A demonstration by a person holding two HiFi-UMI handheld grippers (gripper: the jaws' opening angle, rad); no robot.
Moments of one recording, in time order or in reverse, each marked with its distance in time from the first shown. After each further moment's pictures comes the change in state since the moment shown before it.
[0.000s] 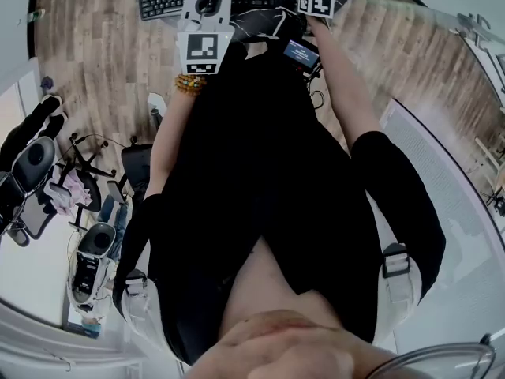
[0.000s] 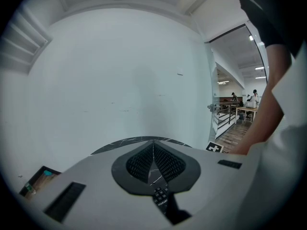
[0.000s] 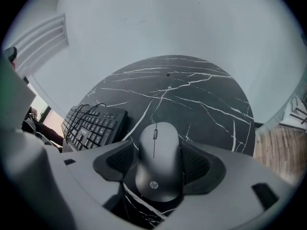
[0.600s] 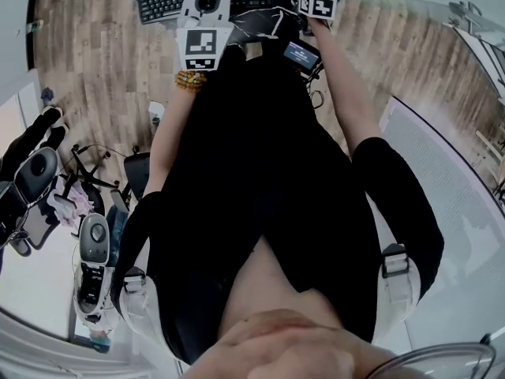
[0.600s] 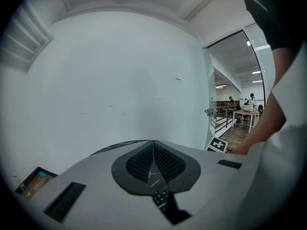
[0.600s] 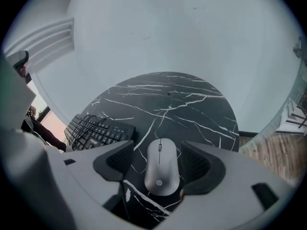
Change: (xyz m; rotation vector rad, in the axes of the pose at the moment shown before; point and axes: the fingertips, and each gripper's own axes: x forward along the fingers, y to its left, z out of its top) left arm -0.007 -0.002 0.008 -0.008 -0.047 -0.035; right arm -0.048 0.010 0.031 -0.033 -0.145 -0.034
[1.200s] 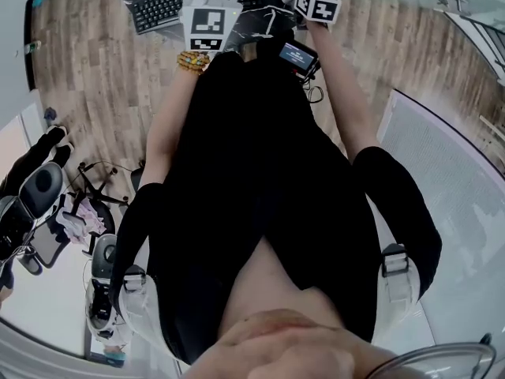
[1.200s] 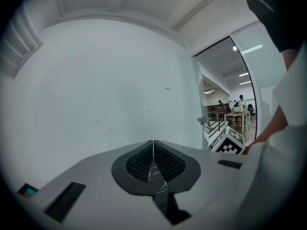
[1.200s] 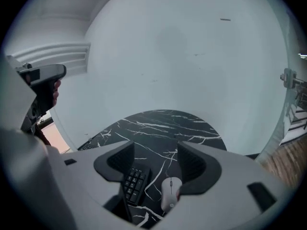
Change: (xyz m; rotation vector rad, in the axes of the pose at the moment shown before) left arm 0.035 -0.026 0.055 0.076 -0.121 -0.098; right arm -0.094 0.034 0.087 -0.011 -0.350 0.021
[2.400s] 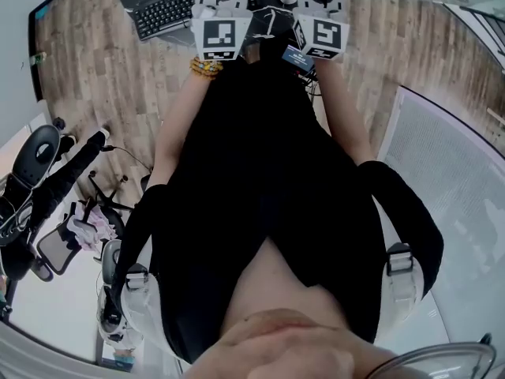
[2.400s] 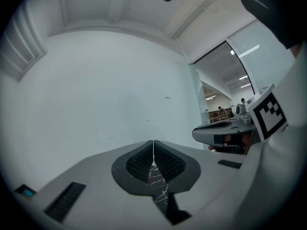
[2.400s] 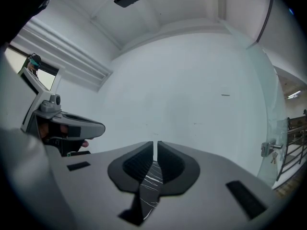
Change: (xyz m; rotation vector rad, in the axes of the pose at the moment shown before) left arm -0.011 -0.025 0.027 0.008 -0.113 0.031; right arm -0.149 0.072 0.129 -0.280 -0.556 -0.136
